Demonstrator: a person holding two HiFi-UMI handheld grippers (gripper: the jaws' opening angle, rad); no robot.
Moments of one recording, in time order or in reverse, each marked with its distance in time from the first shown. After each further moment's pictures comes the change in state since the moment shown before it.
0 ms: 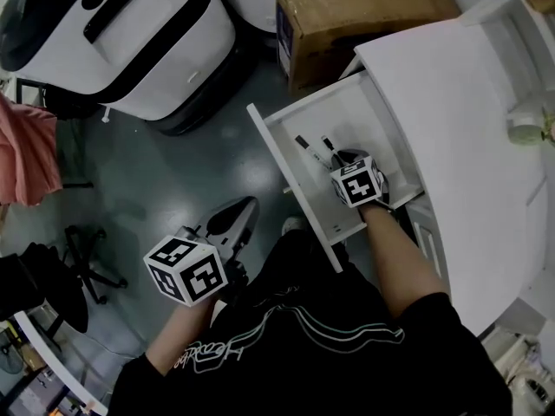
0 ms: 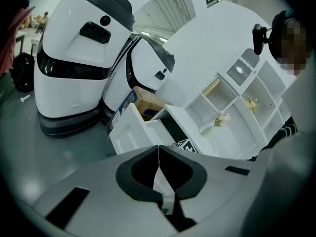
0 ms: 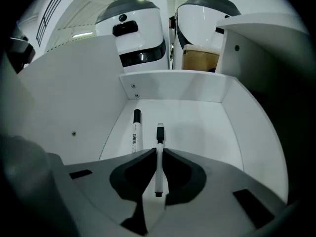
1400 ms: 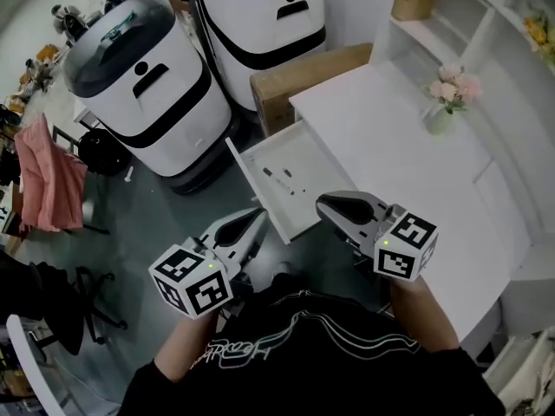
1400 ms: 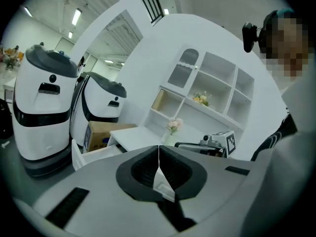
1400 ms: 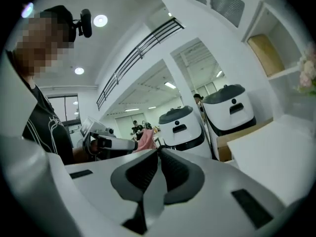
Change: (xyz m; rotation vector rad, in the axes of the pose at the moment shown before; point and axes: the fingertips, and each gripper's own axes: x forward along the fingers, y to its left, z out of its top) left arm -0.106 -0.295 -0.042 0.365 -0.227 -0.160; right arm -0.479 0.104 -0.010 0.021 -0.842 0.543
